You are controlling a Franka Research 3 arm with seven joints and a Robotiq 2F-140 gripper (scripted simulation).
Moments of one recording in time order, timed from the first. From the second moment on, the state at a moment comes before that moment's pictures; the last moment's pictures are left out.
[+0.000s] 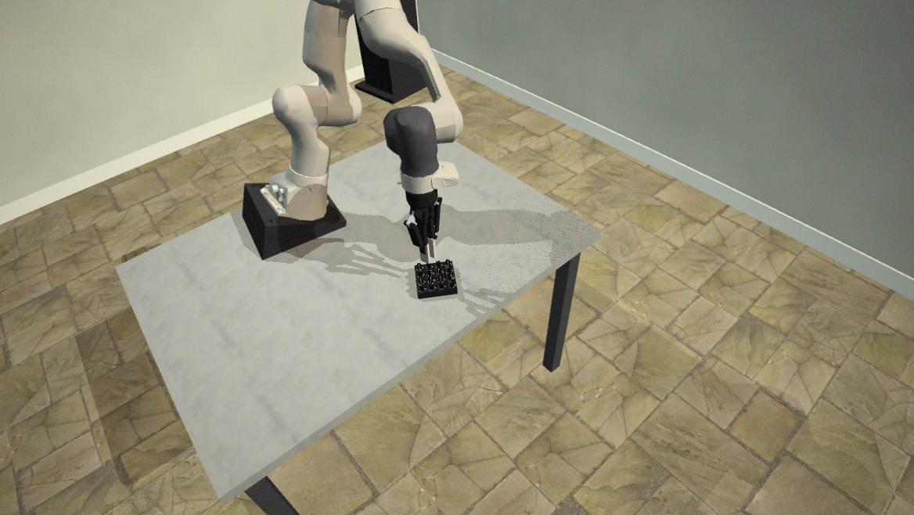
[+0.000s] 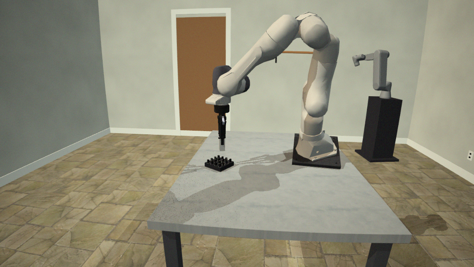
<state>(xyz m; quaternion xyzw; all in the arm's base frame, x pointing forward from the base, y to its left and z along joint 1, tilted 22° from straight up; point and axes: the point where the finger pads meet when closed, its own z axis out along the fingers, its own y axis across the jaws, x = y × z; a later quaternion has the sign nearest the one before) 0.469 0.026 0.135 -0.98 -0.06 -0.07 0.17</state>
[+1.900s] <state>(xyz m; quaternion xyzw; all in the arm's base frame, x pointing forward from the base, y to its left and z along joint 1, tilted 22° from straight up) 0.465 0.027 0.137 -0.90 -0.39 -0.13 0.14</state>
